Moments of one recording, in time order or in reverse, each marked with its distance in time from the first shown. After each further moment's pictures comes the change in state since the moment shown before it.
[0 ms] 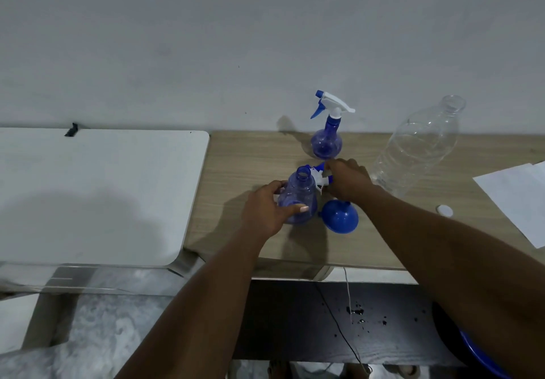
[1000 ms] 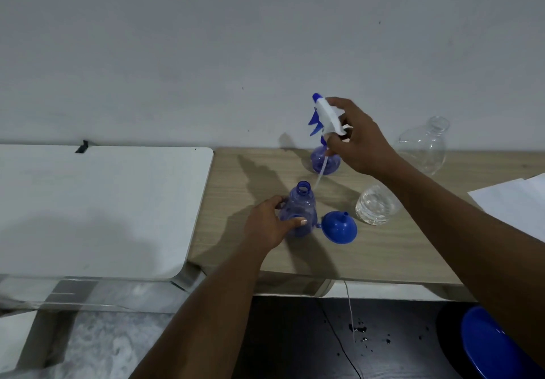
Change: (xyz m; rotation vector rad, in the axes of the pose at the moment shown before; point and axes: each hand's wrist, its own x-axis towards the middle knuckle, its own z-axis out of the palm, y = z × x) left_hand 0.001 0.001 -0.001 0.015 -0.031 -0.047; right_hand -0.055 -0.033 -0.124 0.738 0.413 -0.410
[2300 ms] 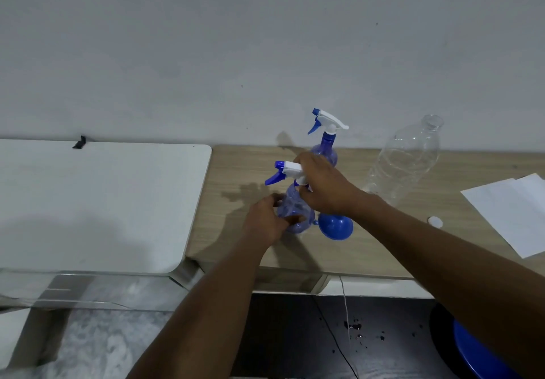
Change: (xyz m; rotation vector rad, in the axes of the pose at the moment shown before) left_hand -0.006 0.008 -0.002 0.006 -0.045 -0.007; right_hand -0.040 0.016 0.065 -0.439 -0.324 -0.080
